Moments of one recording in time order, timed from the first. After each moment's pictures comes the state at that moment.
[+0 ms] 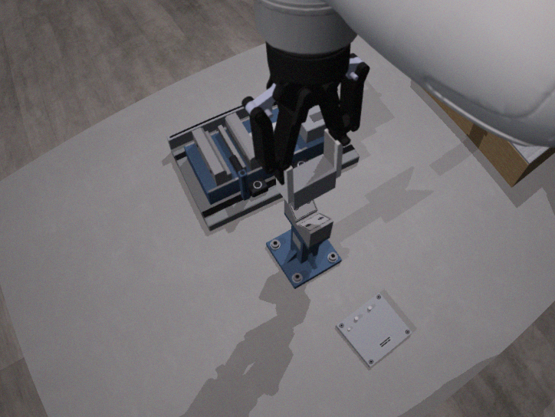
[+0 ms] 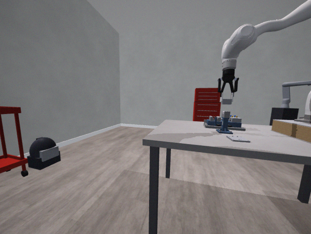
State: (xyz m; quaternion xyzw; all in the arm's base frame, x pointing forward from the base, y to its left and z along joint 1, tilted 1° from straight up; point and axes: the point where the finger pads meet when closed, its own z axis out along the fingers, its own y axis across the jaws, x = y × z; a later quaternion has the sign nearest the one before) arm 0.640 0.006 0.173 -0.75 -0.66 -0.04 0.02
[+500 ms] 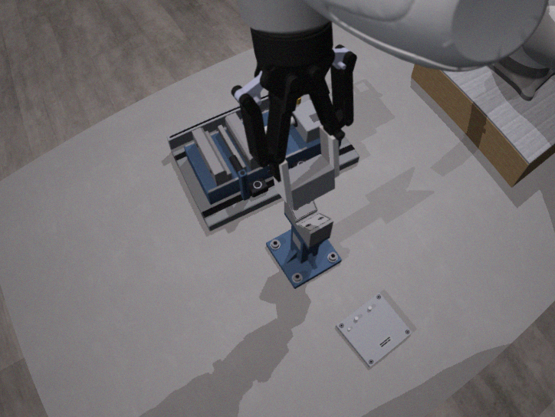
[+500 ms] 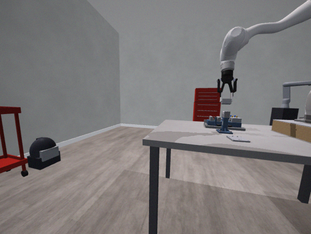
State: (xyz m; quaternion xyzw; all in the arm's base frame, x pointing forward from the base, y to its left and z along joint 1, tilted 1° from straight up) arm 0.641 0.002 0.174 -0.75 -0.65 -0.08 0.06
